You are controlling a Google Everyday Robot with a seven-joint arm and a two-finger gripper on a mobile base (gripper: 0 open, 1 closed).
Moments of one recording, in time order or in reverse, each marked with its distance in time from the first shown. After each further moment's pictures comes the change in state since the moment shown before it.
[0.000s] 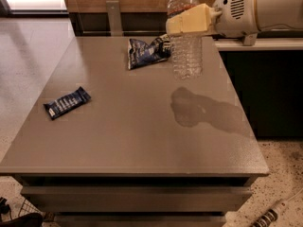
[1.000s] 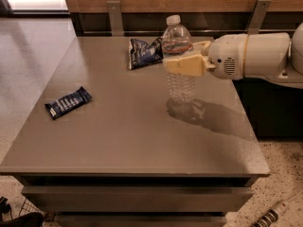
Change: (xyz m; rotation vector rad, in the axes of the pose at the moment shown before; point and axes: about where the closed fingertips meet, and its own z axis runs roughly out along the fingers) arm 0.056 -0.007 0.028 -0.121 -0.160 -0.391
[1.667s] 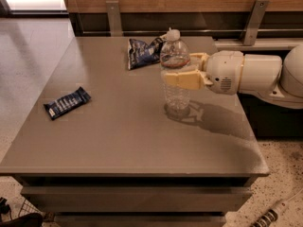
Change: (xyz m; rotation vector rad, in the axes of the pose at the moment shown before) arm 0.023 0.006 0.005 -0.057 -0.112 -0.101
